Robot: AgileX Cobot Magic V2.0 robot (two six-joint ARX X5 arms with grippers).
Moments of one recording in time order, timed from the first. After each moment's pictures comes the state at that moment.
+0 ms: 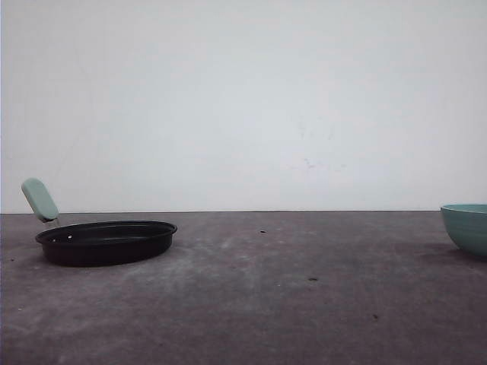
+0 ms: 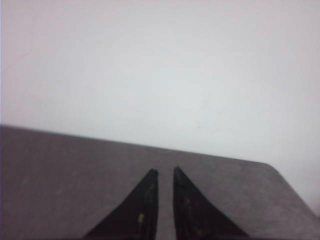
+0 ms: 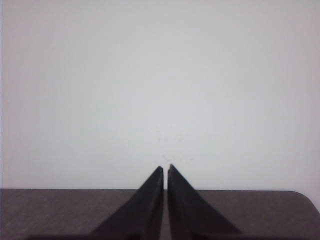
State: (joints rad) left arm -0.16 0.88 1.27 -0.44 0.15 -0.32; right arm -0.01 0.57 1.07 -0.38 -0.16 0.15
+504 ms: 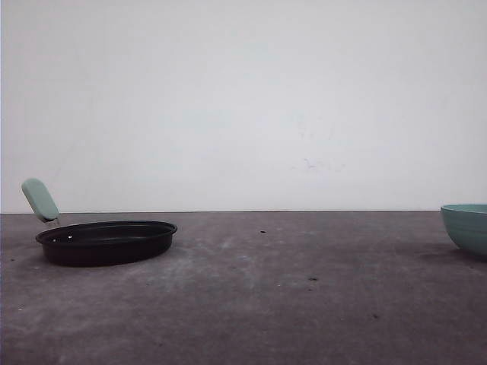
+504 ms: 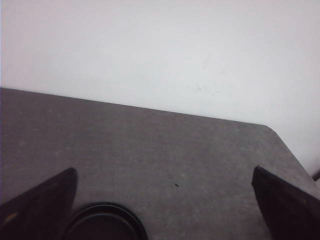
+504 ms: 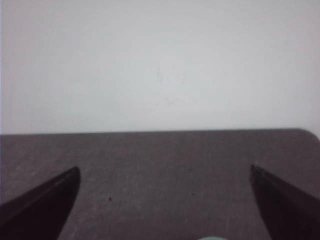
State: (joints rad) left arm -0.16 0.95 1.33 -0.60 0.16 -0.32; right arm -0.01 0.68 1.14 -0.60 -0.20 0.15
